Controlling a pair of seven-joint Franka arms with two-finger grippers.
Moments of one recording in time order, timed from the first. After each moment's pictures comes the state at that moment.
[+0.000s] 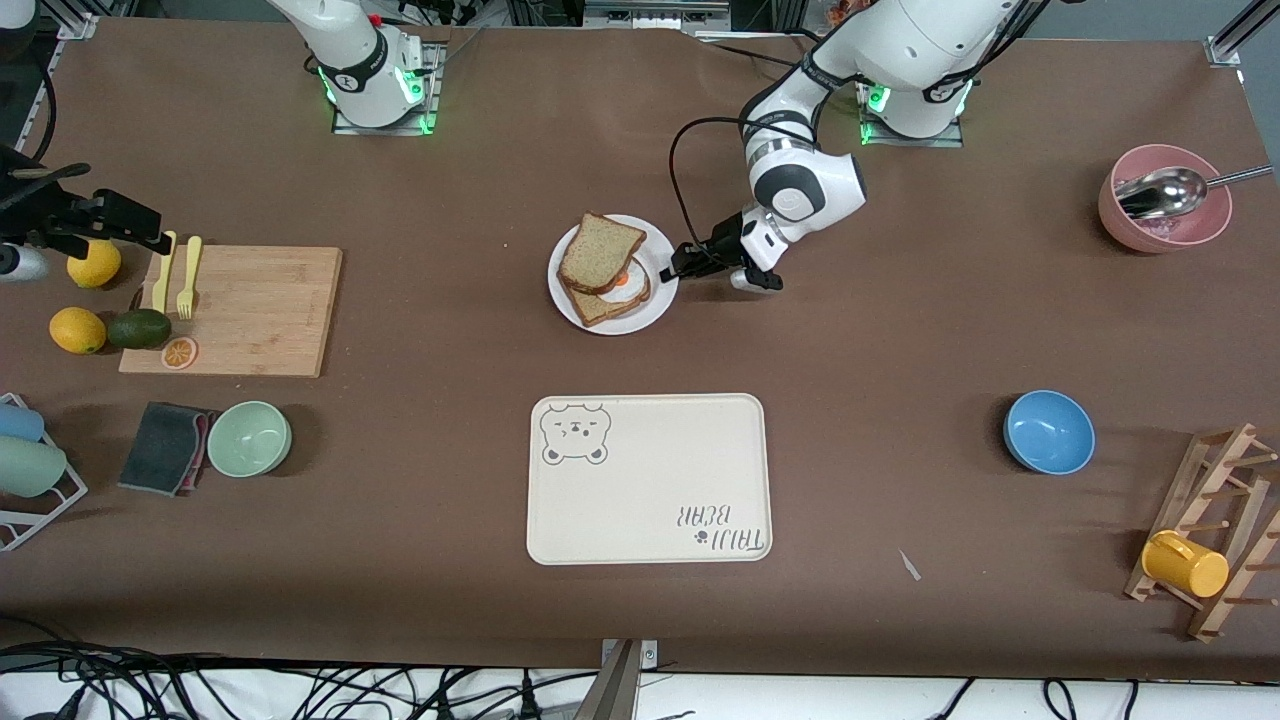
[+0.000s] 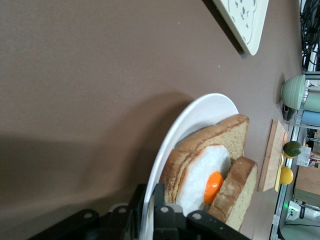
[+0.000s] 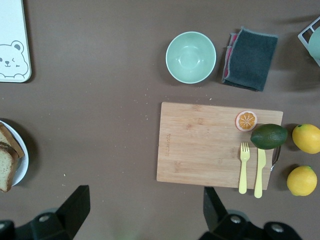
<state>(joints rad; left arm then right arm) -0.25 0.57 -0.54 -2.19 -2.28 2.77 1.28 0.03 0.03 -0.10 -1.63 0.03 1.58 -0.12</state>
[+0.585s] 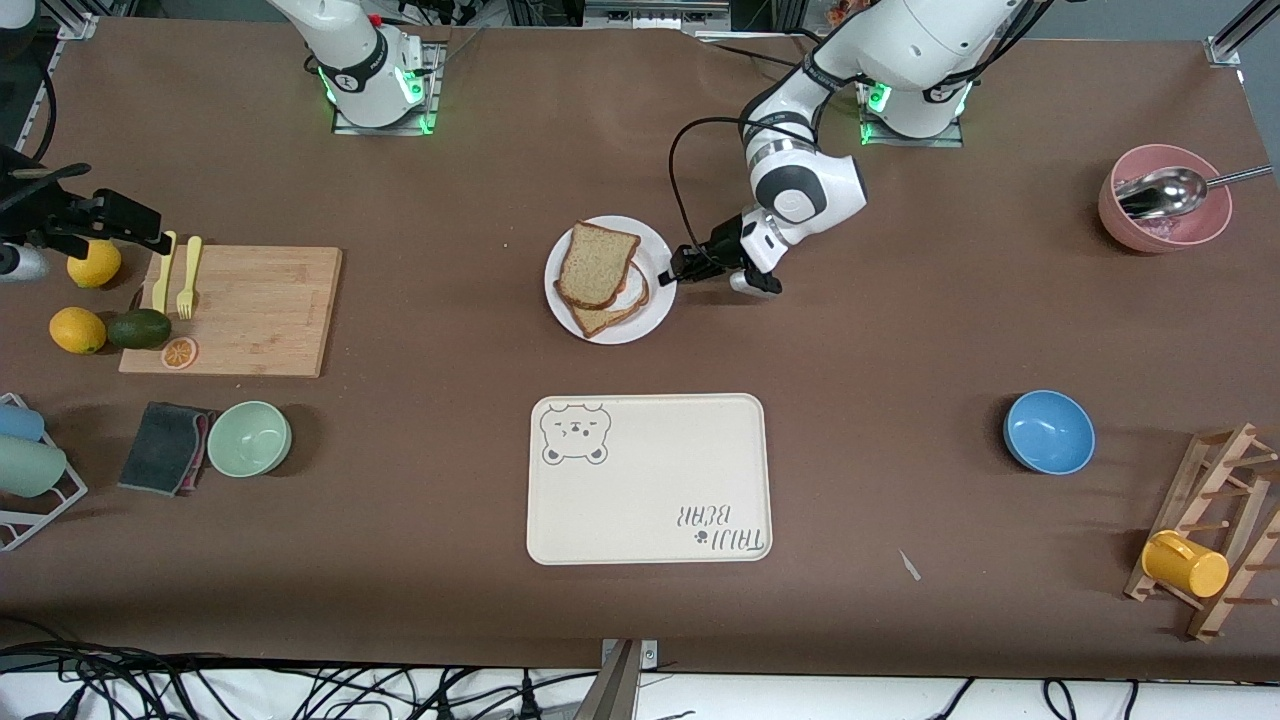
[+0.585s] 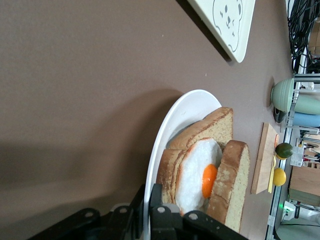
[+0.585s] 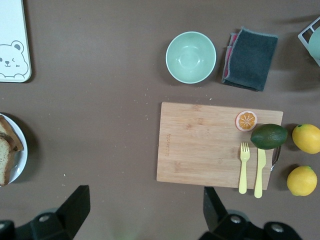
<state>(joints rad) -0.23 0.57 -0.54 -2.17 -2.28 2.76 1.28 0.03 0.03 -0.10 -1.63 0.03 1.58 -0.12</state>
